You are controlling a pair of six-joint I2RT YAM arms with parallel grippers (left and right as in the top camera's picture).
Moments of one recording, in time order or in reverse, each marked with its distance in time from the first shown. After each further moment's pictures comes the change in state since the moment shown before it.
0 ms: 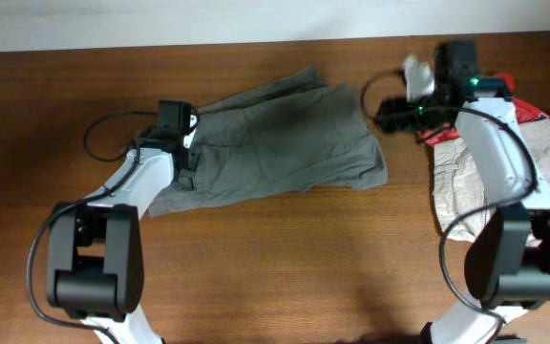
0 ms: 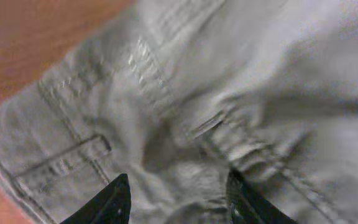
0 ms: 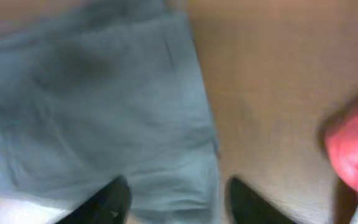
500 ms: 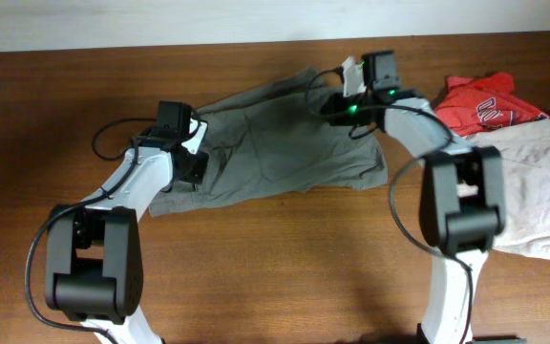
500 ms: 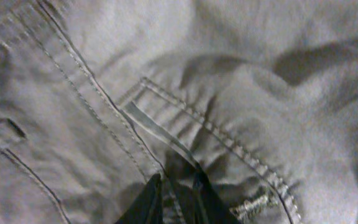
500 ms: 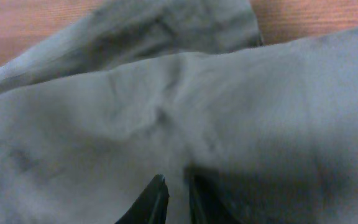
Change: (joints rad) left arm 0.000 -0.009 0.006 -0.120 0.180 -0.004; right arm 0.174 0.396 0.014 0.505 -0.087 0.252
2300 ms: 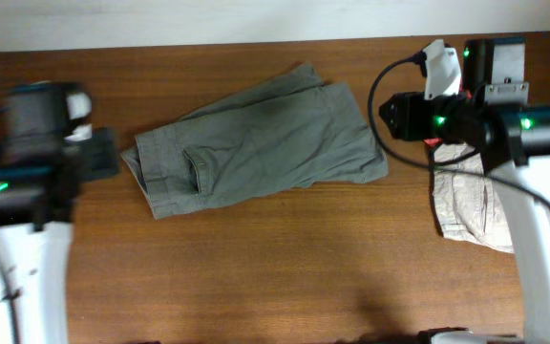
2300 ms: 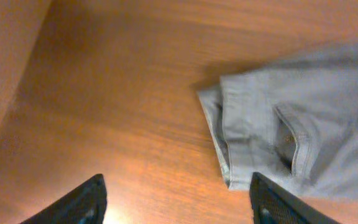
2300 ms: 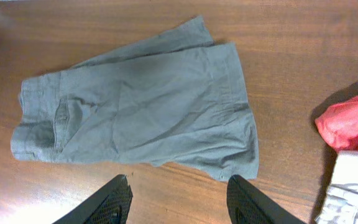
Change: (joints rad) left arm 0.251 -0.575 0.365 -0.636 -0.147 -0.223; right arm -0.078 -0.800 0.011 -0.710 0.137 -0.155
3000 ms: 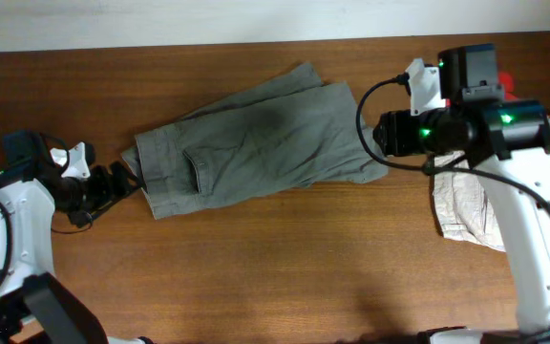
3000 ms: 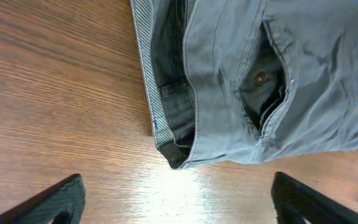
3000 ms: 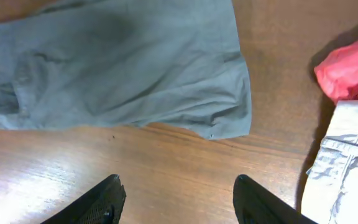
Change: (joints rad) left arm 0.312 0.302 -0.376 0.185 0.662 0.032; right arm 0.044 0.059 0.000 -0.136 0.093 -0.005
